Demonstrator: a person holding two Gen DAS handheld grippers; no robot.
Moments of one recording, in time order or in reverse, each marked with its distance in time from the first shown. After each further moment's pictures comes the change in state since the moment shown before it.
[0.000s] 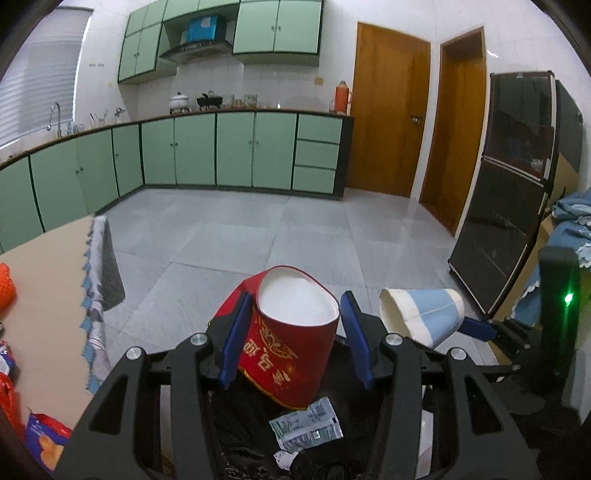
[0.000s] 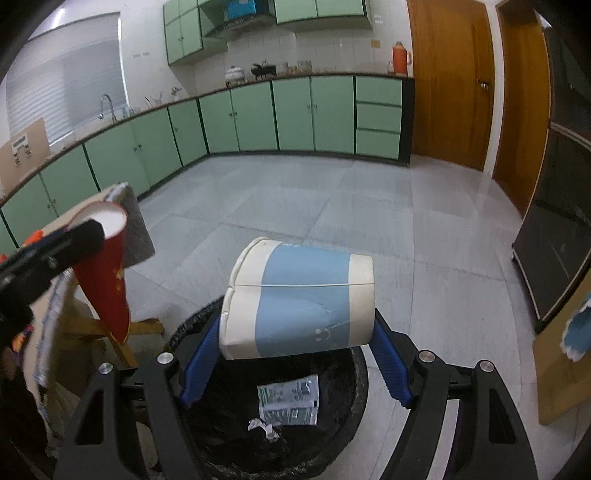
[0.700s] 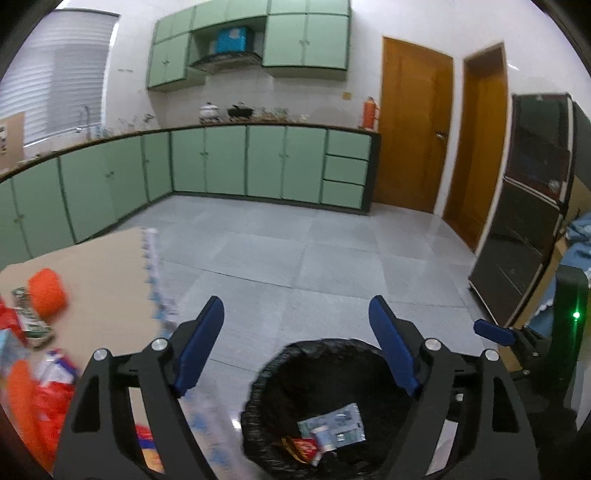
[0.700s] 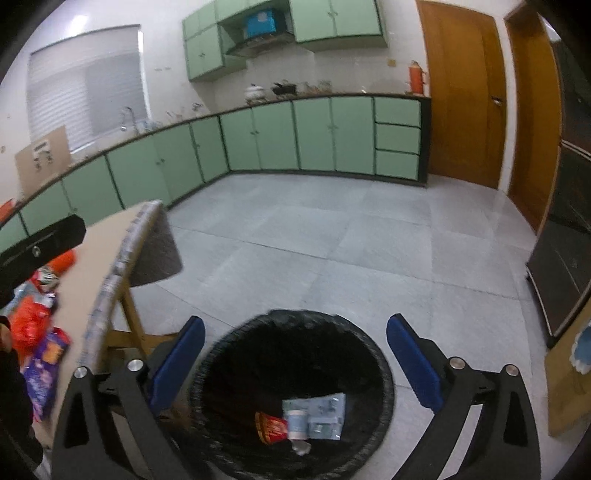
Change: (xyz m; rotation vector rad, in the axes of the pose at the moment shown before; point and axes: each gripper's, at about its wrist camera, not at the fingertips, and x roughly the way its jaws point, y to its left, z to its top) left arm -0.072 0.050 0.025 -0.052 -0.063 0.124; right arm -0.043 0.043 0.015 -0.039 -0.102 0.086
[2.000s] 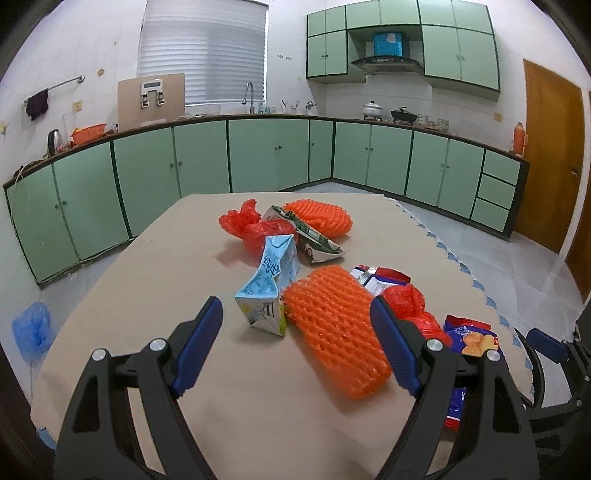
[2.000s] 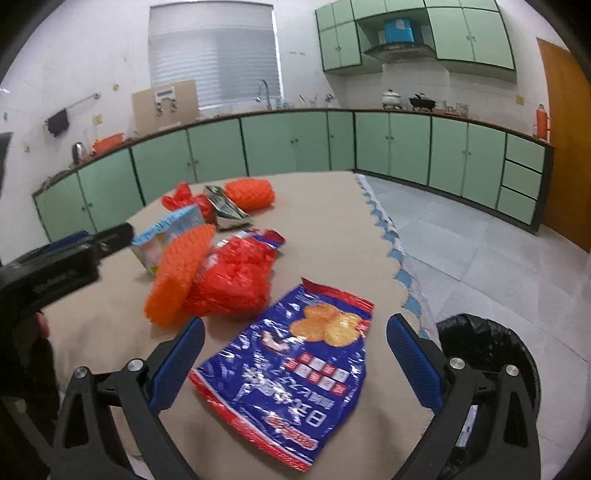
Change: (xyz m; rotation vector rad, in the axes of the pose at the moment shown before) left arm -0.161 0.217 -0.078 -0.222 0.011 0.520; right arm -0.022 0.268 -0.073 -0.257 0.020 0.331
